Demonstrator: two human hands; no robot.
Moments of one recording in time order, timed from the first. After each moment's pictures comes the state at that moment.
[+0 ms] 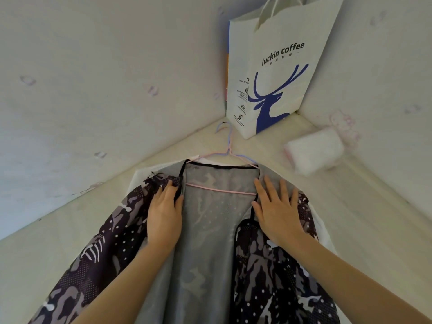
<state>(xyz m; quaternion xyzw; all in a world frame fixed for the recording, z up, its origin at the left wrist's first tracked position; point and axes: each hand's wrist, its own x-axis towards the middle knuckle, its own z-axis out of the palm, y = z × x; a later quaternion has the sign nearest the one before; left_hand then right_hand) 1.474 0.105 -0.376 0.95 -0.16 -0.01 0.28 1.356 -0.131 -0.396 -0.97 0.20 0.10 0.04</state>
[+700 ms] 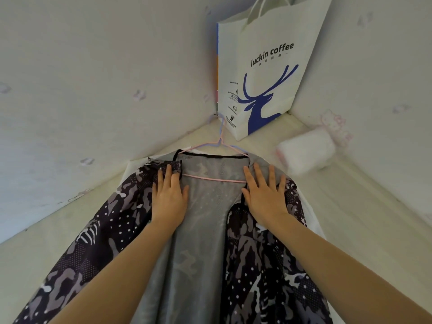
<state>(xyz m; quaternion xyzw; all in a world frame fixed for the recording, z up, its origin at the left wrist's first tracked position) 1.518 0.068 -0.403 0.96 -0.21 -0.07 0.16 1.395 -0.144 -0.399 -0.97 0.22 0.09 0.05</state>
